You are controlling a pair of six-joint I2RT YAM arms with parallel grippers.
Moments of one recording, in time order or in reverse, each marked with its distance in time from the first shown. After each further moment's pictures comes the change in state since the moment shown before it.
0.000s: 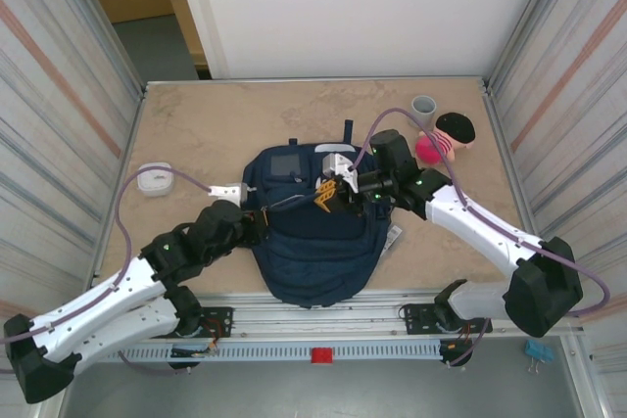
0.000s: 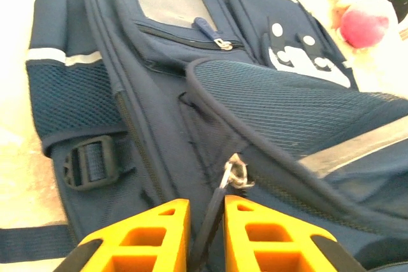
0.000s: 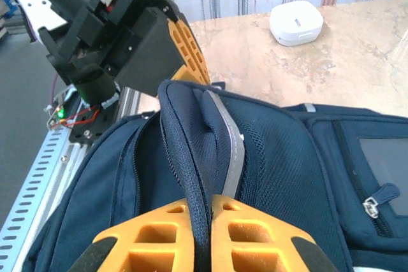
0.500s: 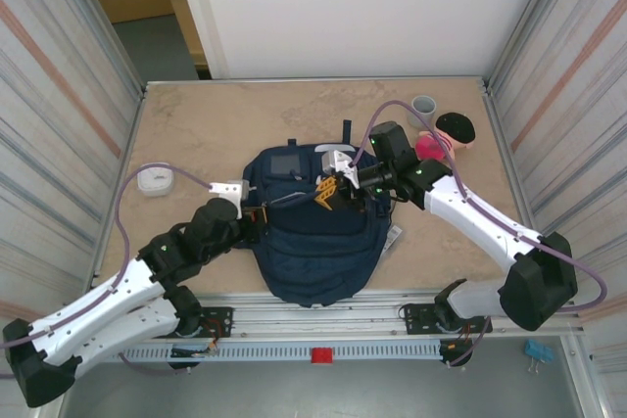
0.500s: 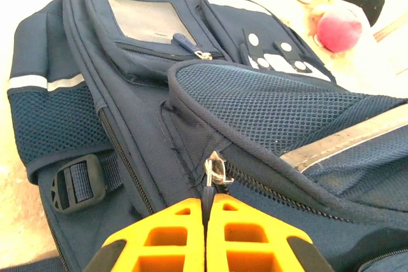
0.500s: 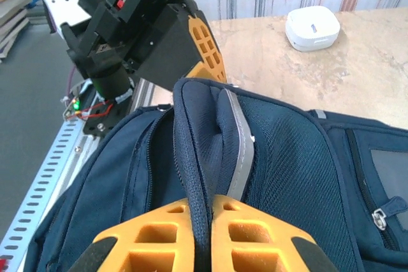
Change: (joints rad) left arm 0.039 -0.010 -0.012 0.078 0.050 0.083; right arm -0.021 0.041 0.092 -0.140 -0.070 -0.125
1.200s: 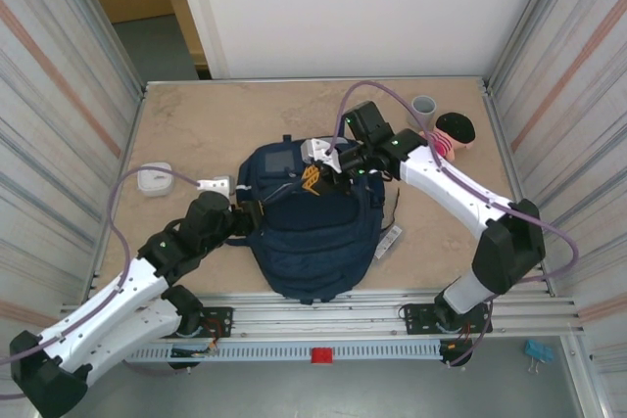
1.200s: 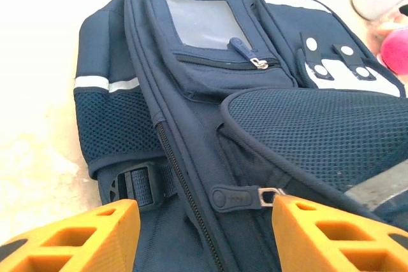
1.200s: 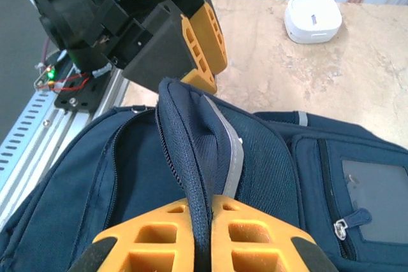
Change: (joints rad) left arm 0.146 -0.004 -0.037 -0.011 -0.011 0.028; right arm 0.037 0.256 0.312 -0.225 0.066 -0.229
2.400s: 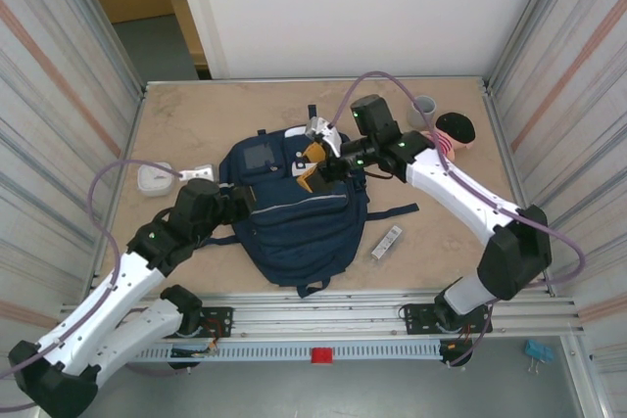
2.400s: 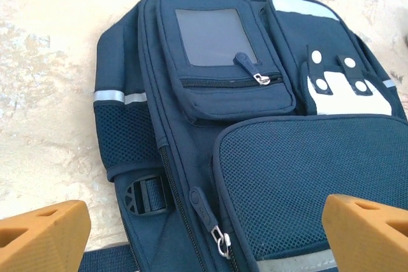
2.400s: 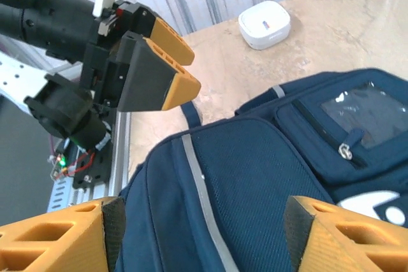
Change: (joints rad) left arm 0.156 0.070 0.137 -0.128 -0.002 0.014; right arm -0.042 -0.100 -0.081 0.180 0.037 0.541
